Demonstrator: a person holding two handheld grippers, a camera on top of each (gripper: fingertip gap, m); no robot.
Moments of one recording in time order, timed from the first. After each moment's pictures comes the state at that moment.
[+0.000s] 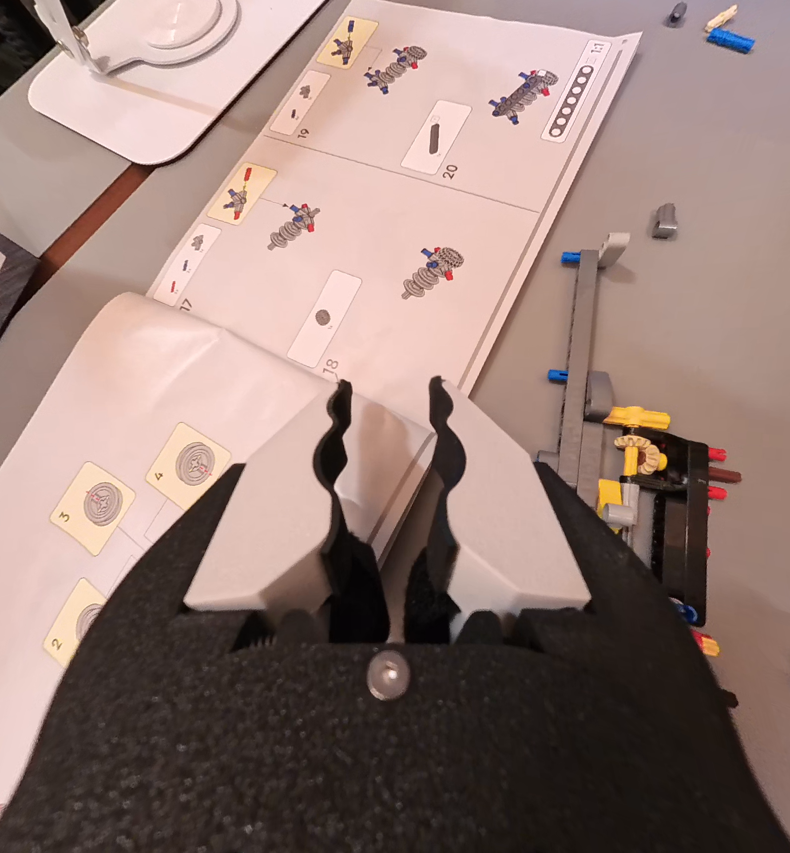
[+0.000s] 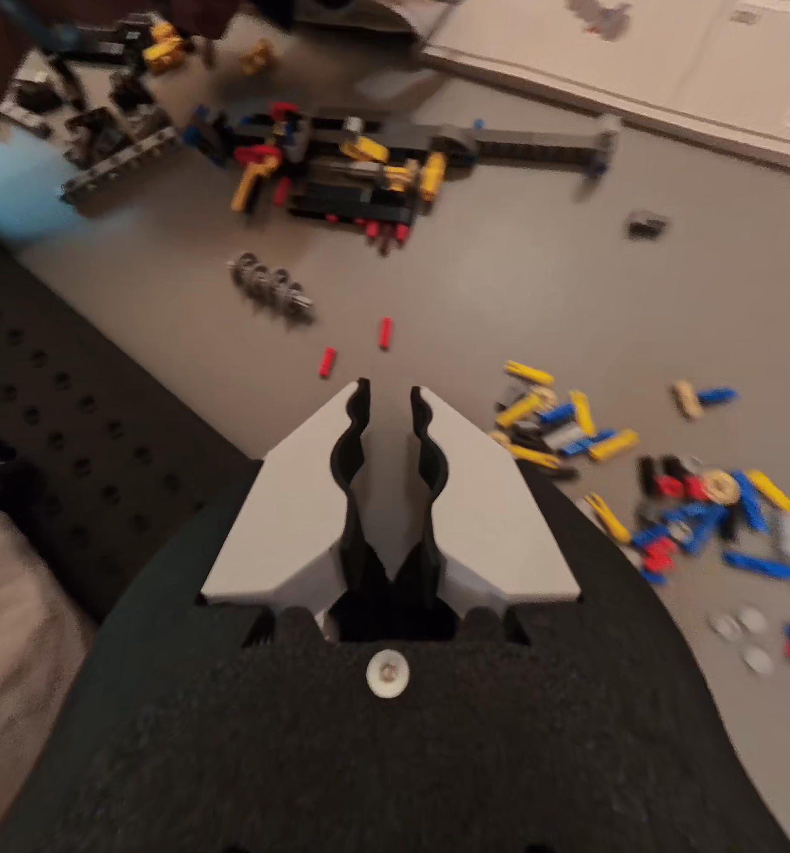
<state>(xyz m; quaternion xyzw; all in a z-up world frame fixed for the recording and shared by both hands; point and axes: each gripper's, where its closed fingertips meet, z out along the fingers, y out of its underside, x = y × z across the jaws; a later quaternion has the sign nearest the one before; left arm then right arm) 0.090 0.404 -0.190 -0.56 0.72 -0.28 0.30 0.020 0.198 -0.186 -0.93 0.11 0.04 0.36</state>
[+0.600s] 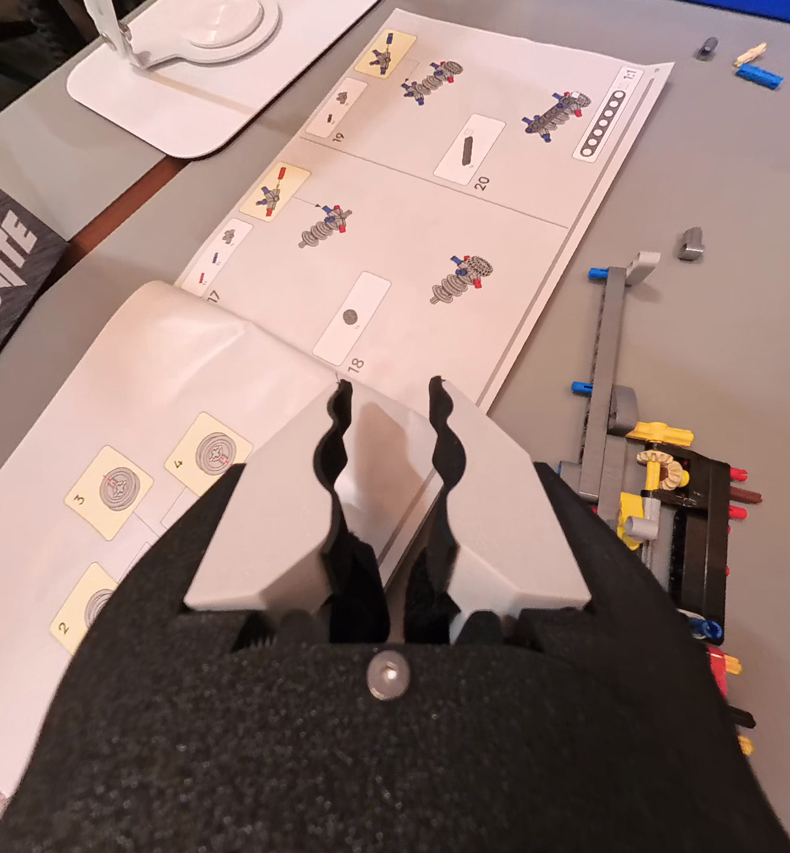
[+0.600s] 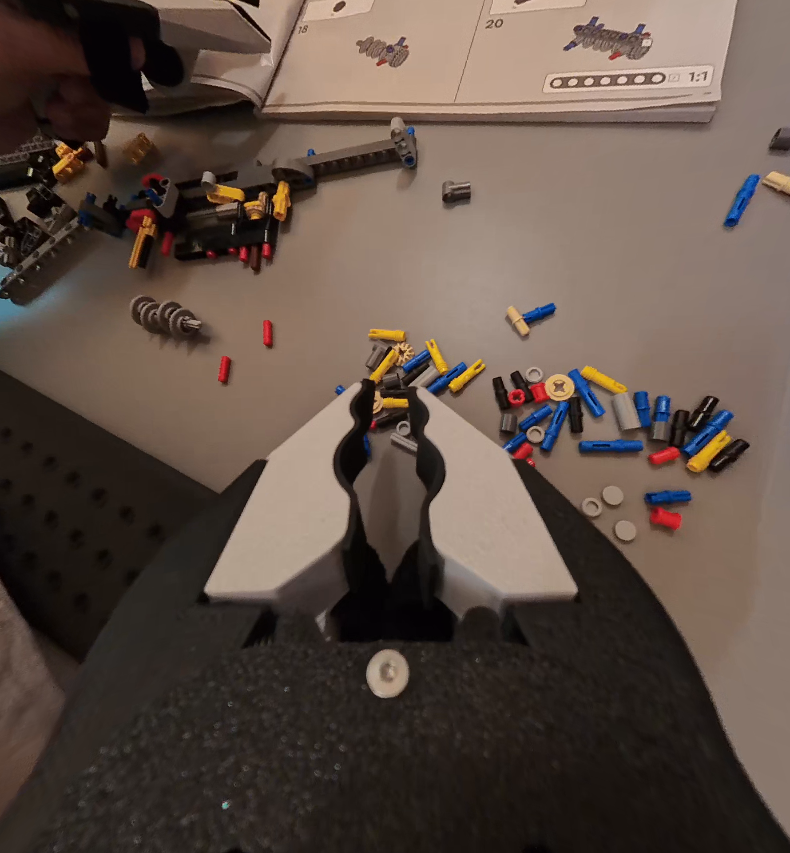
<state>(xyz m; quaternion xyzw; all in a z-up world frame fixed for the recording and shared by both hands) 0.092 0.416 -0.187 -0.58 0.70 -0.29 0.31 0.076 0.158 -0.178 -0.89 0.22 0.03 0.39</state>
